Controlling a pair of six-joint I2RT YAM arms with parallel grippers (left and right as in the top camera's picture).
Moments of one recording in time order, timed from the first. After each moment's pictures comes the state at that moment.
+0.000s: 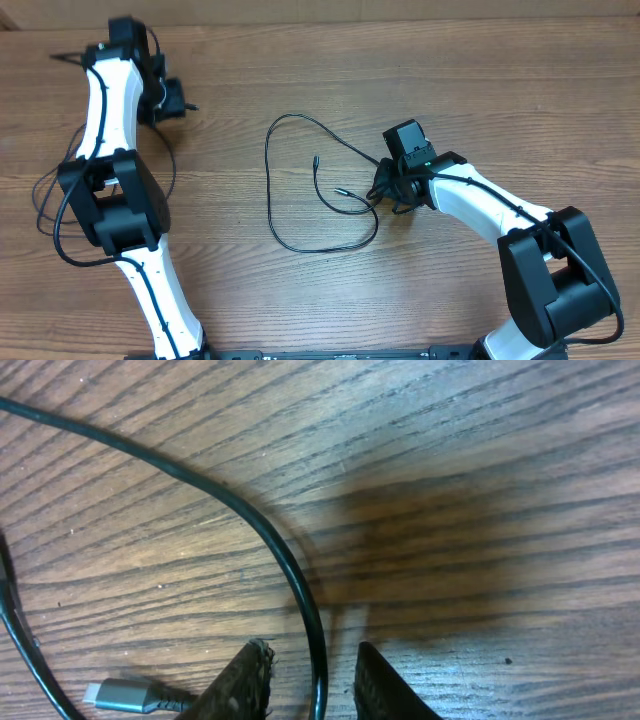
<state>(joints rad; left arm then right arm) 0.17 2.33 2.15 -1.20 0.07 -0.03 0.41 1.78 1.01 -0.45 -0.03 0.72</state>
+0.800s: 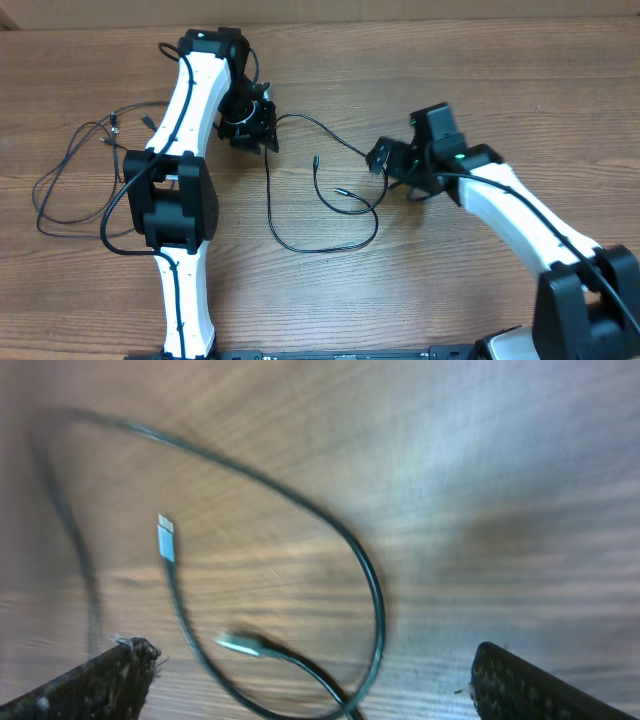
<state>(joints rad) -0.13 2.32 2.12 -1.52 0.34 -0.05 0.31 1.62 1.05 -0.50 -0.19 0.63</state>
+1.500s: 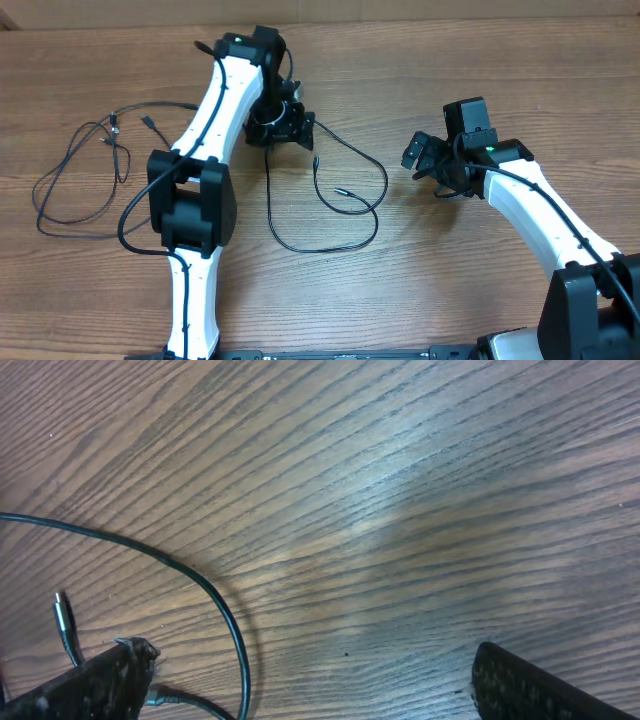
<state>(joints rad) -0.26 2.32 2.11 -1.43 0.31 -0.08 0.19 1.60 1.06 -0.61 -0.06 0.62</state>
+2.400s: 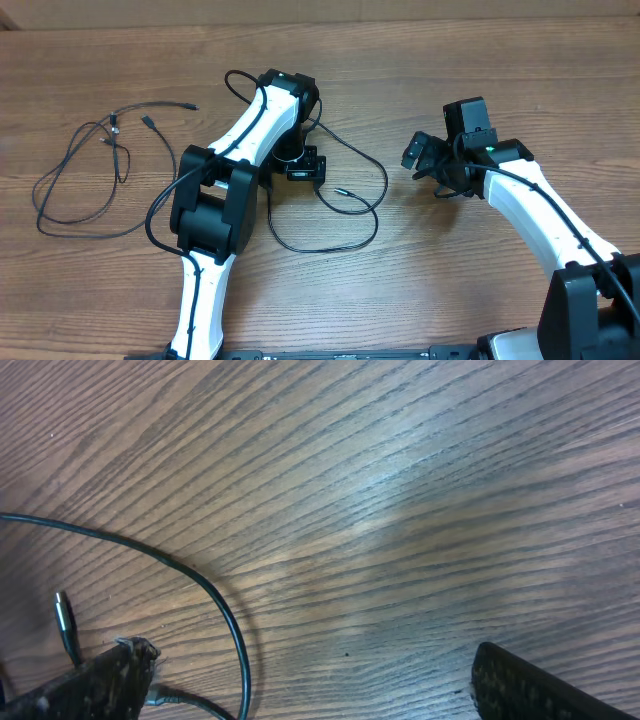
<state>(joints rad) -0.38 2.32 1.87 -1.41 0.13 -0.34 0.19 1.60 1.06 -0.61 -0.06 0.62</state>
